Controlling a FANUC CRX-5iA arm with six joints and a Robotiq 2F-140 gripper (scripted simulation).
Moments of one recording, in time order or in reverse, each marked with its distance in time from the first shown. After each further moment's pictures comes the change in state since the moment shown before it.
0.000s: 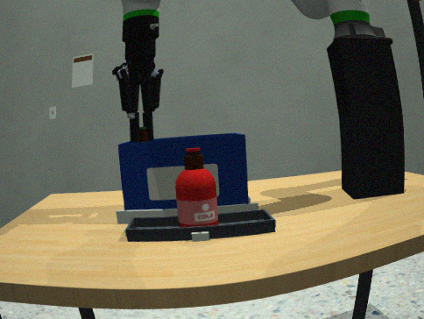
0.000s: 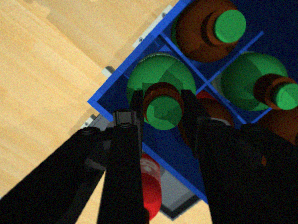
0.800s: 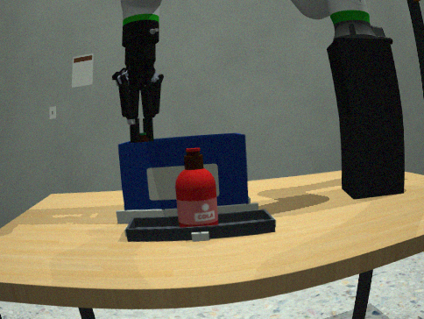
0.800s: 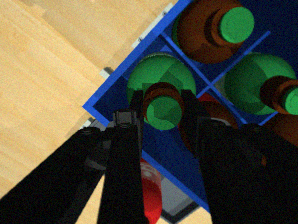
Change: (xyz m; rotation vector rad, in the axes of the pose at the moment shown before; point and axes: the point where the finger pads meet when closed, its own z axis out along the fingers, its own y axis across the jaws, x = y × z) arm 0.000 0.000 0.014 0.000 0.000 0.000
